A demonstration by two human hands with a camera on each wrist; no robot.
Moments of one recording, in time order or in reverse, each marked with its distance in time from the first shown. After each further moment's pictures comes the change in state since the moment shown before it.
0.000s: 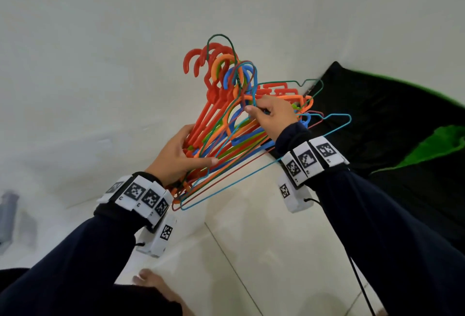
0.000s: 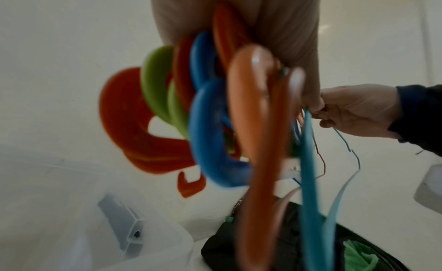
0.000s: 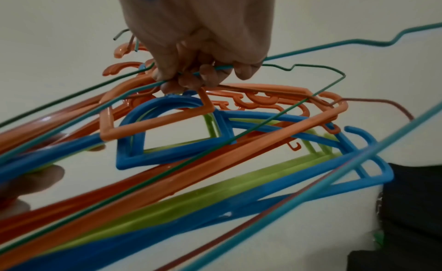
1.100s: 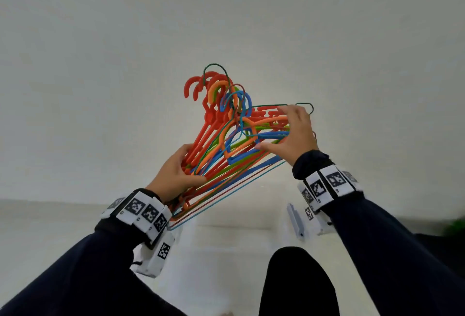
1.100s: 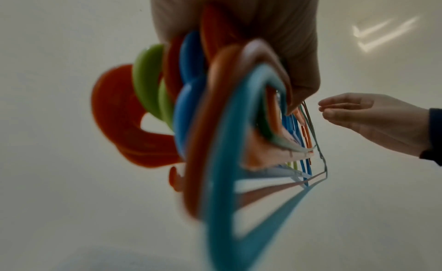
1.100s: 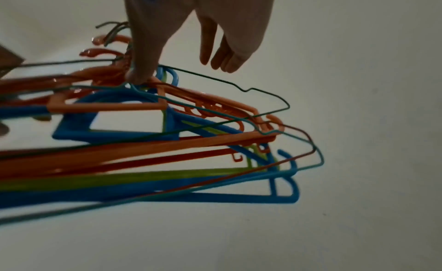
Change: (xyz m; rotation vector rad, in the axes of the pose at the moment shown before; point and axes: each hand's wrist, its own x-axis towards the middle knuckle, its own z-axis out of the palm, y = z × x) left_hand -0.148 0.116 -0.134 0.303 0.624 -0.027; right_hand 0.061 -0.188 0.025 0.352 0.008 -0.477
